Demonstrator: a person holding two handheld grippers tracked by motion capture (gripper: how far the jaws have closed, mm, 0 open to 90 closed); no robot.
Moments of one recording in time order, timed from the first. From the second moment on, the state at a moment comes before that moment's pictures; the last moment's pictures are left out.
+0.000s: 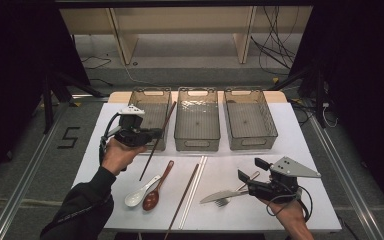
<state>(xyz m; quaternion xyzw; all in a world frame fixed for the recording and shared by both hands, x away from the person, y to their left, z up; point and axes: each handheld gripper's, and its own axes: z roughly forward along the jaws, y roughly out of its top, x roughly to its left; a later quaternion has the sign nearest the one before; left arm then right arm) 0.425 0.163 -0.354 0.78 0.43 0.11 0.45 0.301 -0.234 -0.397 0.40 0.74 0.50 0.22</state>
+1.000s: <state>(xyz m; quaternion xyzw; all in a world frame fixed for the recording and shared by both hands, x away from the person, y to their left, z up) 0.504 0.204 -0.333 0.72 0.46 0.15 0.49 0.301 -0.236 -0.398 0.40 0.74 0.50 0.21</state>
